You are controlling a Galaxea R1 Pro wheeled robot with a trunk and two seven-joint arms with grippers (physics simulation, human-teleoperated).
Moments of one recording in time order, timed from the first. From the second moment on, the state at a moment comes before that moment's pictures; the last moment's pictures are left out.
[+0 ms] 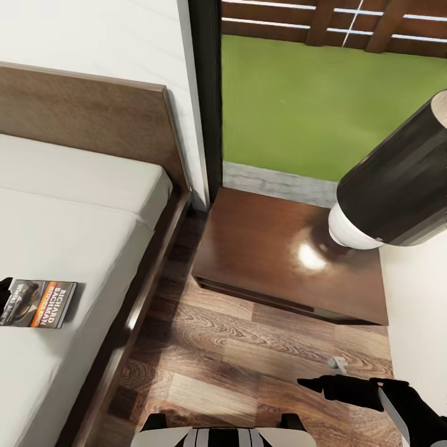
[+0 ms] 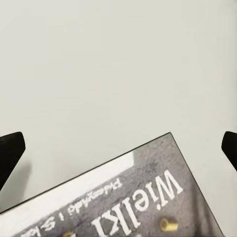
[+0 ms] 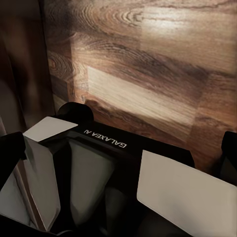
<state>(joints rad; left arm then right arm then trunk) -0.68 0.38 0.82 -0.83 0.70 0.28 -0.15 -0.46 -0.32 -0.03 -0.60 -0.13 0.44 1.00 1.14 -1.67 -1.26</state>
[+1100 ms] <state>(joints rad) -0.68 0.38 0.82 -0.83 0.70 0.29 -0.16 -0.46 -0.32 -0.03 -0.60 -0.13 0.45 1.00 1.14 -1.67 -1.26</state>
